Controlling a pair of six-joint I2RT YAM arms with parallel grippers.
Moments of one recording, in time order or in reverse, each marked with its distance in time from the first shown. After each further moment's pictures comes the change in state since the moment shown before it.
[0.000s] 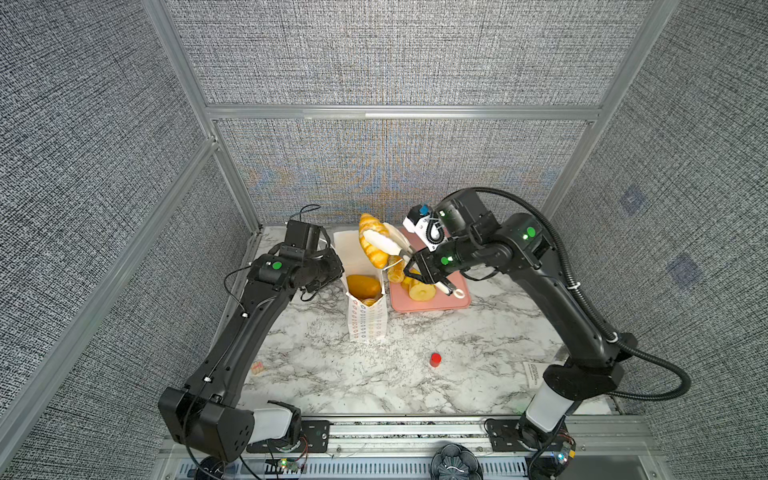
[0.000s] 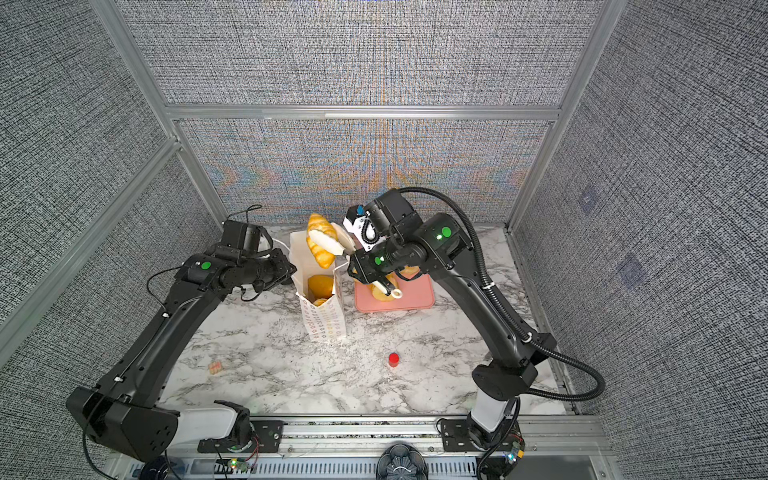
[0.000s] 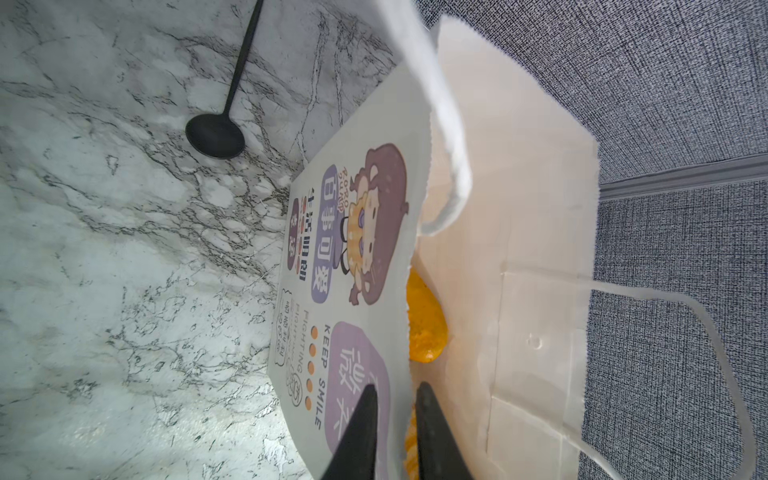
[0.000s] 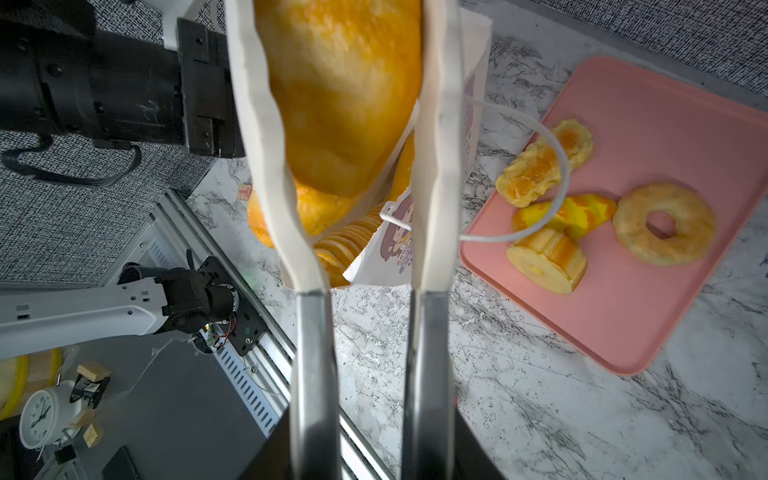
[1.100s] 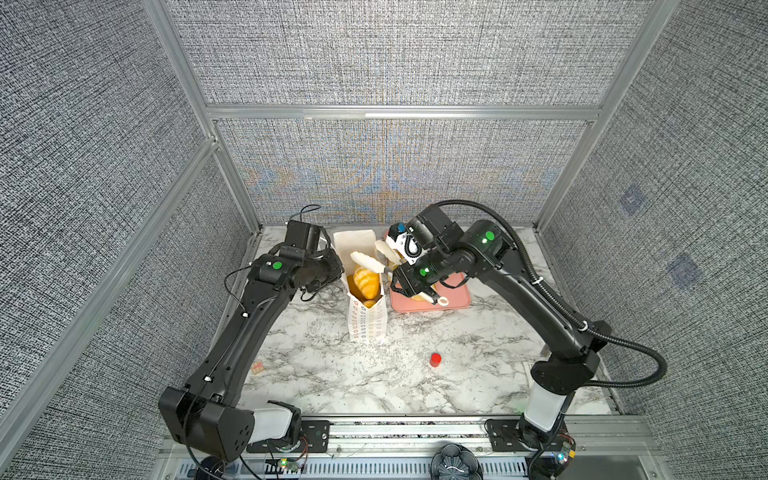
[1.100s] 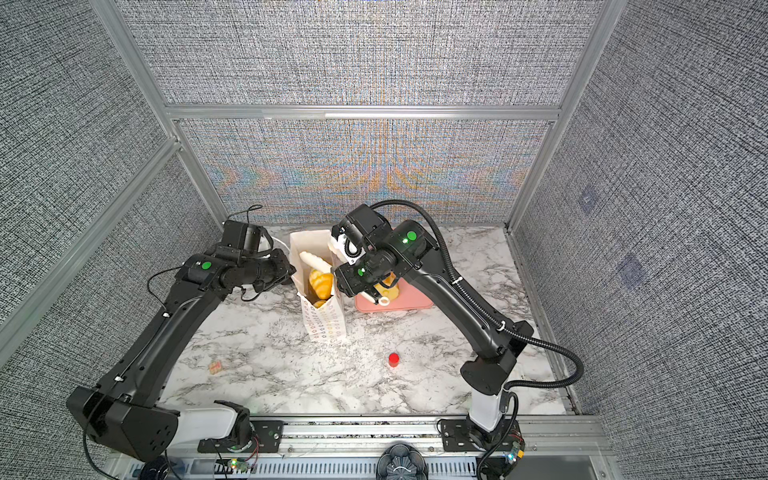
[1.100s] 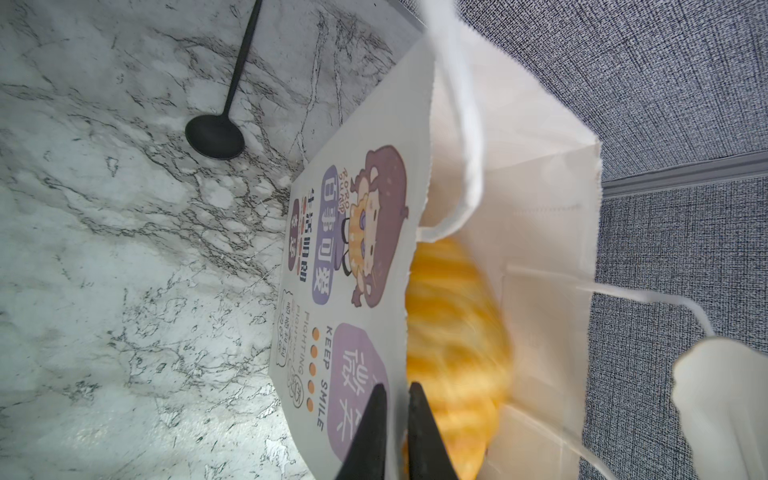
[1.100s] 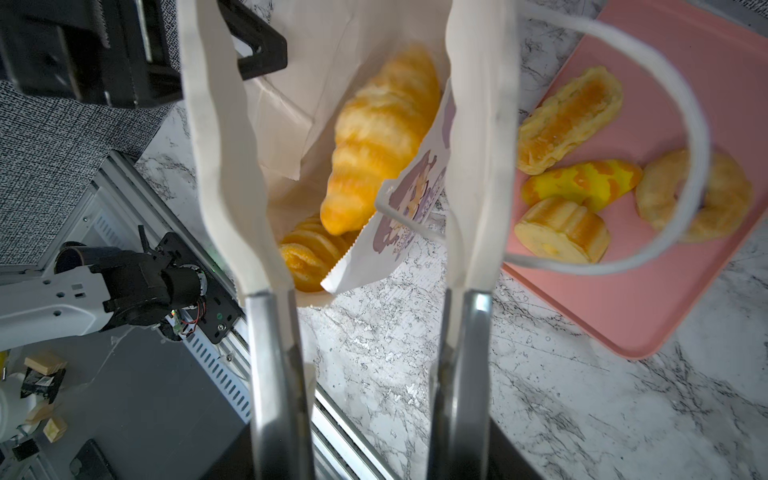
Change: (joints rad) left arm 0.000 0.002 -0.002 0.002 0.000 0.009; right arm 0.053 0.069 -0.054 0.000 0.061 0.014
